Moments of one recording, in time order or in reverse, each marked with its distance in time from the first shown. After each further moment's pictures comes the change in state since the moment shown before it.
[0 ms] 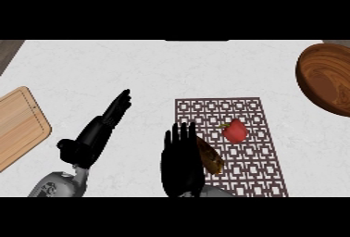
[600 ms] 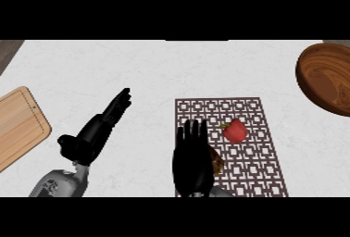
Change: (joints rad) left arm -0.001 -0.044 0.056 0.019 -0.036 -0.059 0.015; right arm 0.083 -0.028 -0.018 0.014 0.214 -0.036 -0.067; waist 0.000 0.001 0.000
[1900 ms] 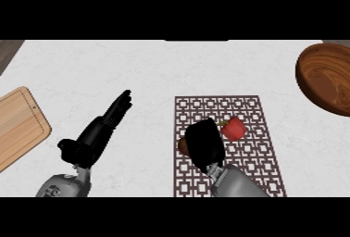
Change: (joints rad) left arm 0.045 -0.100 0.086 -0.032 -0.107 -0.090 0.025; right arm 0.014 -0.020 -0.183 0.146 0.167 -0.254 -0.366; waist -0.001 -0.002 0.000
